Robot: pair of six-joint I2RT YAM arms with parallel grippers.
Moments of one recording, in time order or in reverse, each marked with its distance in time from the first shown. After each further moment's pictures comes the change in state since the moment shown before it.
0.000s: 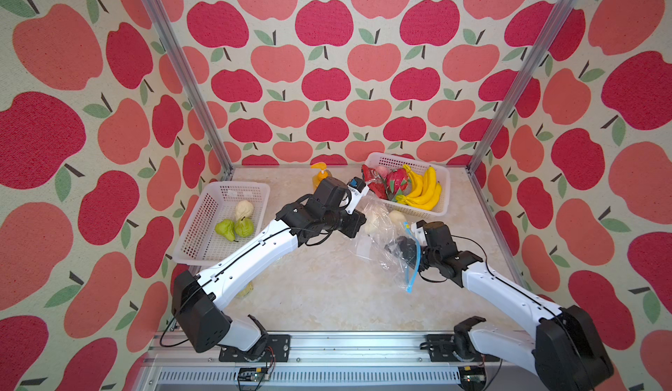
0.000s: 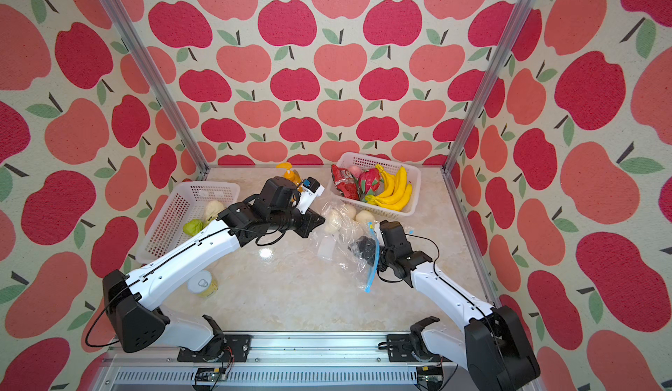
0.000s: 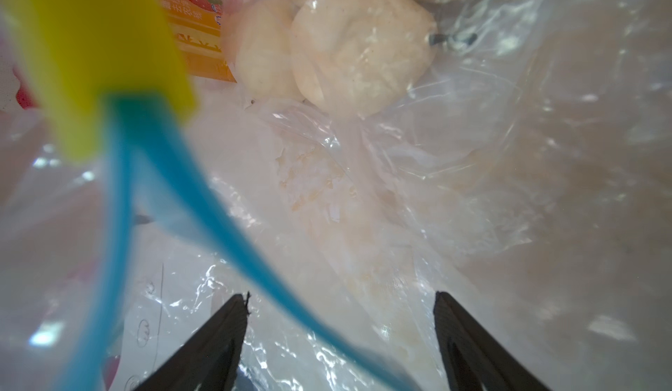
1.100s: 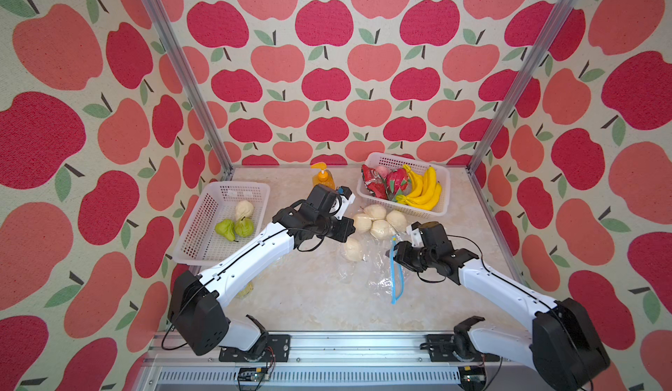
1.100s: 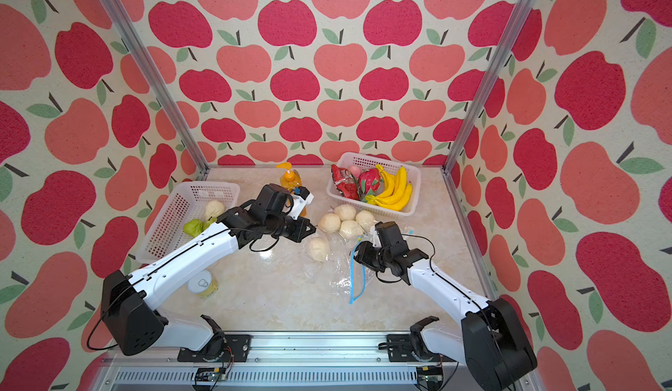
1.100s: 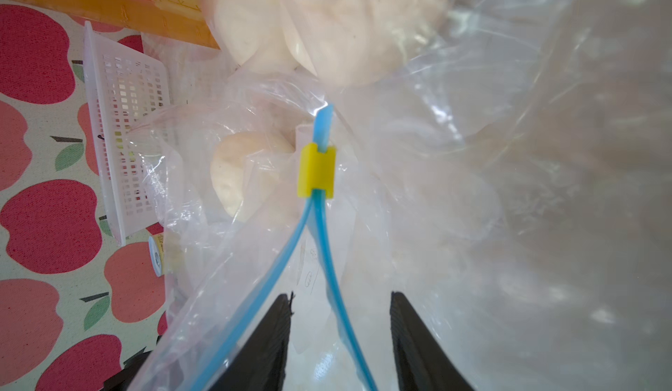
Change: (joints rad) left arm 0.079 -0.025 -0.133 -0.005 0.085 -0.127; right arm 0.037 0.045 0.033 -0.053 -0.017 -0.042
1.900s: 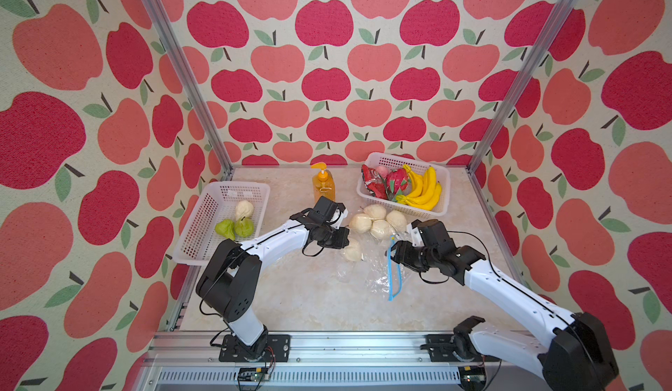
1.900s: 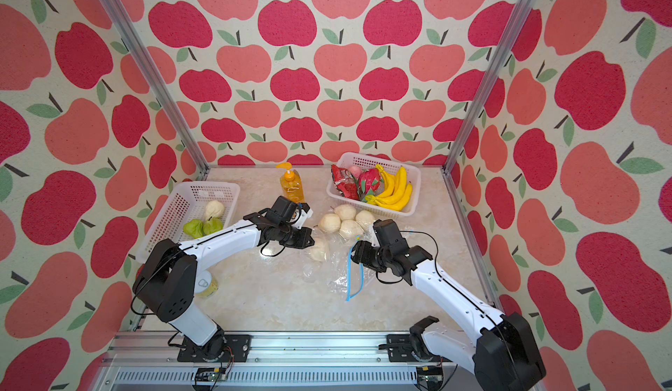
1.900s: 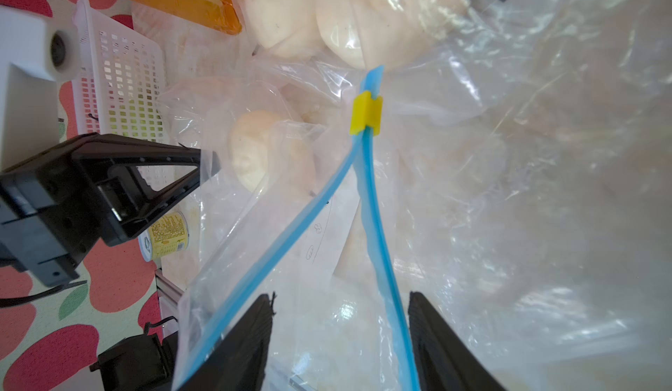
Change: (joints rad) left arm 0.085 0.240 -0.161 0.188 0.044 -0.059; right arm 0.058 -0.089 0.090 -0.208 0.075 -0.024
